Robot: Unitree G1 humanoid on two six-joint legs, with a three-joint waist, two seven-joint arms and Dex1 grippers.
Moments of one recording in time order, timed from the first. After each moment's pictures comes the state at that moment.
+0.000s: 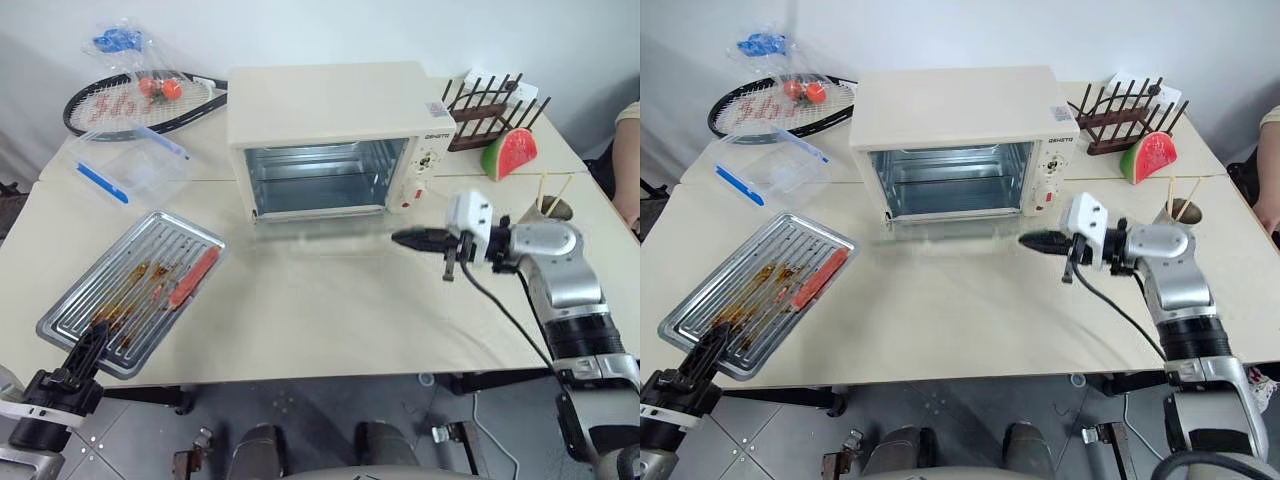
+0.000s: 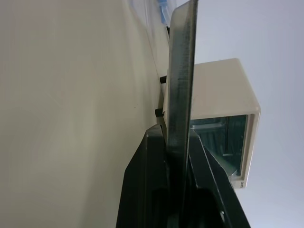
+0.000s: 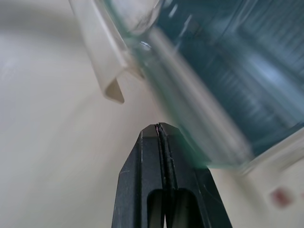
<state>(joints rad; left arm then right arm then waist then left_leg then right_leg) 0.40 0.29 0.93 -0.30 -1.95 0.95 0.09 -0.71 -0.66 0.03 0.29 0.28 0.03 1.21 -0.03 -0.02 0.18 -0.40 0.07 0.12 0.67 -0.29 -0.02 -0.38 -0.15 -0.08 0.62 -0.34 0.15</state>
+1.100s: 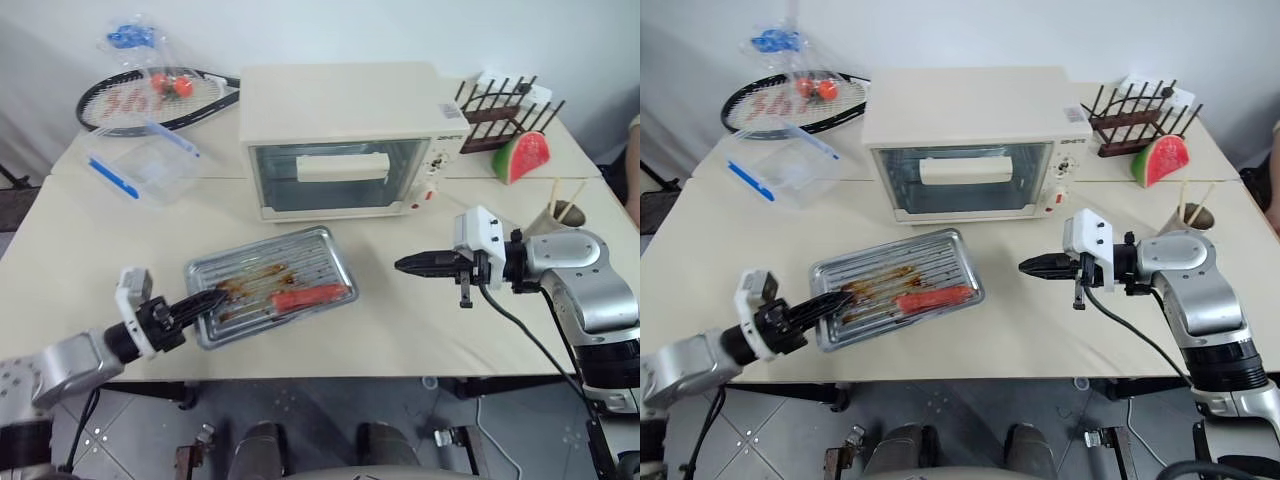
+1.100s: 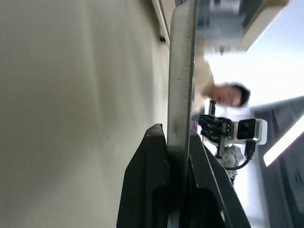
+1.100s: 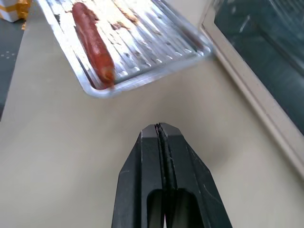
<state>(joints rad) -0.22 0.76 0.30 0.22 -1.93 1.33 -0.02 -0.48 -0.79 0.01 -0.09 0.35 0.29 1.27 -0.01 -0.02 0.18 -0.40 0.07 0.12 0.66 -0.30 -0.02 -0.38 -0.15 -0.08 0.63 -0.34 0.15</state>
